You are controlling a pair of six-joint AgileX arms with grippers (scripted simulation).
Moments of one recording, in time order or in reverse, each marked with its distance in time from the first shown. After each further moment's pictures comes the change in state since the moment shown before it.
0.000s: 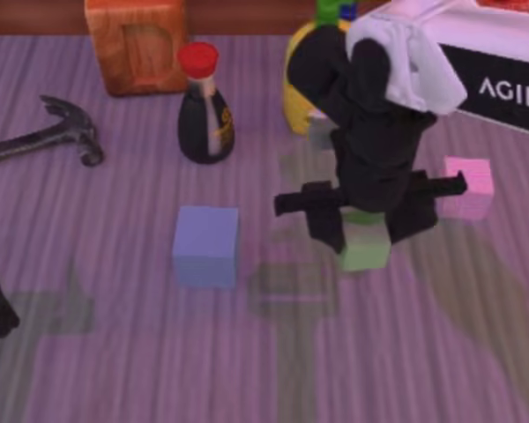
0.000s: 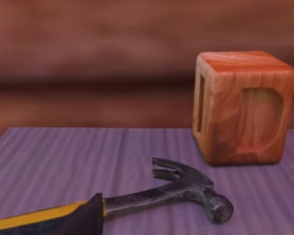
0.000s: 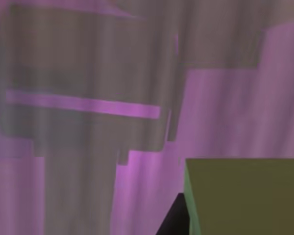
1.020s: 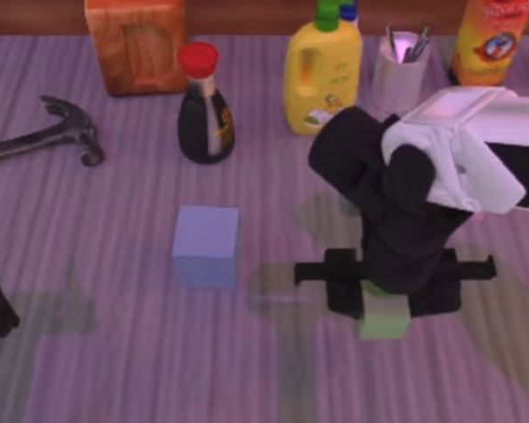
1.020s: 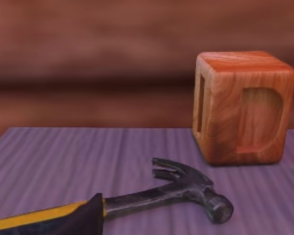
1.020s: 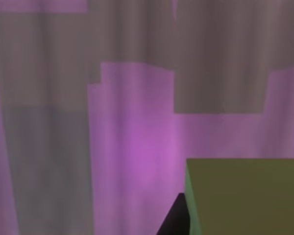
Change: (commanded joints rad) left arm 0.000 0.000 0.000 0.000 0.000 0.000; right arm 0.074 -0.214 -0.414 0.223 0.003 0.186
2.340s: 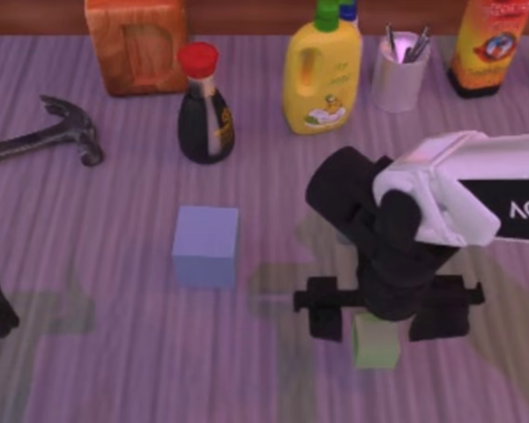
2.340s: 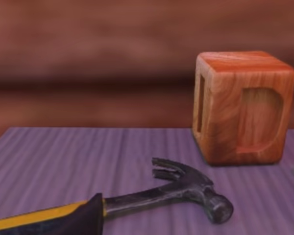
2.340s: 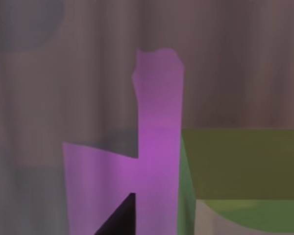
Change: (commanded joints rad) left arm 0.000 0.000 0.000 0.000 0.000 0.000; right arm 0.007 0.057 -0.098 0.150 0.001 0.001
